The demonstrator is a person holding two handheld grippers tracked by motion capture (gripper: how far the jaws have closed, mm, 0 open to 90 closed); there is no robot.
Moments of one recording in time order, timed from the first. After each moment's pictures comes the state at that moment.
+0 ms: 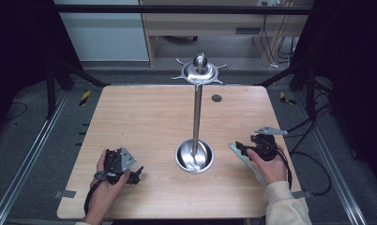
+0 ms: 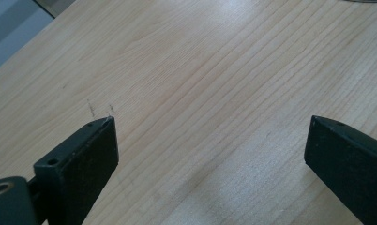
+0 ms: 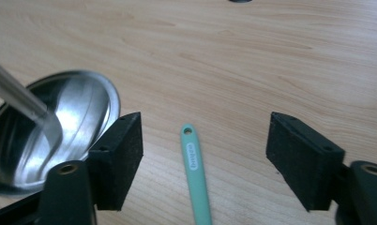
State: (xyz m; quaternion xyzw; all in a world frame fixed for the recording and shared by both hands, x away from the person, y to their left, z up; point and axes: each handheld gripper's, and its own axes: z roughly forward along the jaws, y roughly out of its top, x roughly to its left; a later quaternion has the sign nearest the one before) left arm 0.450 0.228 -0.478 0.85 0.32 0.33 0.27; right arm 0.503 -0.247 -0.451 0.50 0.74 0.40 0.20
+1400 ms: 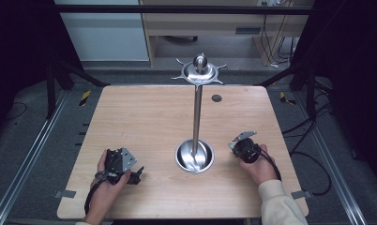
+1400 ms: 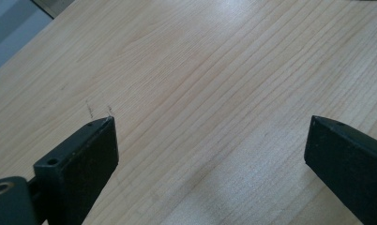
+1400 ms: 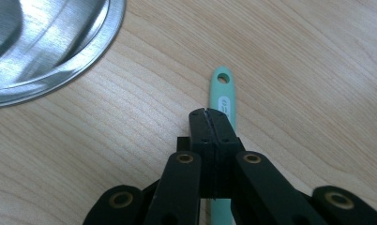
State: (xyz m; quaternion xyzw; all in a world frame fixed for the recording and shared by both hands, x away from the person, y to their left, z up) left arm 0.450 0.226 -0.479 0.85 0.31 0.34 0.26; right arm 0.518 -0.208 -0.483 0.41 0.85 0.25 0.20
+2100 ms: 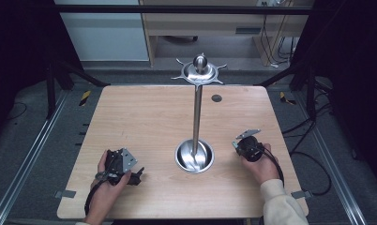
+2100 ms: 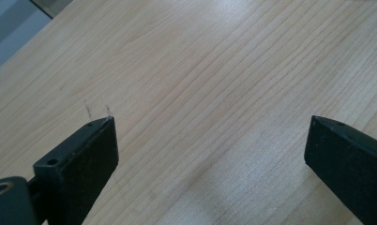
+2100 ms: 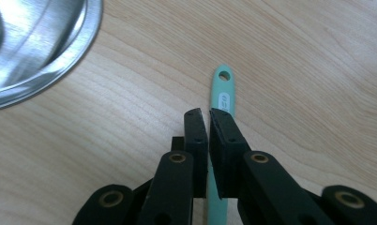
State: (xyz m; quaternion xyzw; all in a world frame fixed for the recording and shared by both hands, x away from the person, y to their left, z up) left arm 0.448 0.225 -0.479 0.85 0.31 0.34 0.26; right arm 0.518 -0.216 -0.475 0.44 0.84 0.24 0.20
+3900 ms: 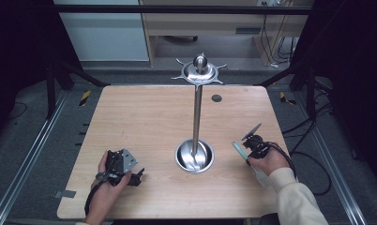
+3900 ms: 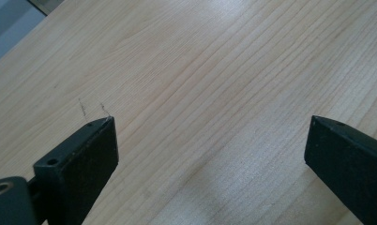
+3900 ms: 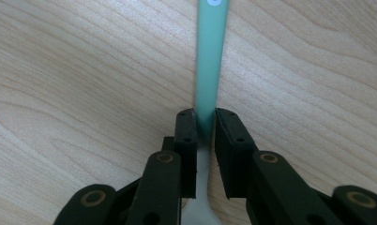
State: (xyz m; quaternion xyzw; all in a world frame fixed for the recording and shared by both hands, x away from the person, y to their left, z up) left arm 0.447 0.224 -0.481 0.85 0.31 0.33 0.26; right arm 0.526 -0.235 -0.464 0.49 0.86 0.08 0.06
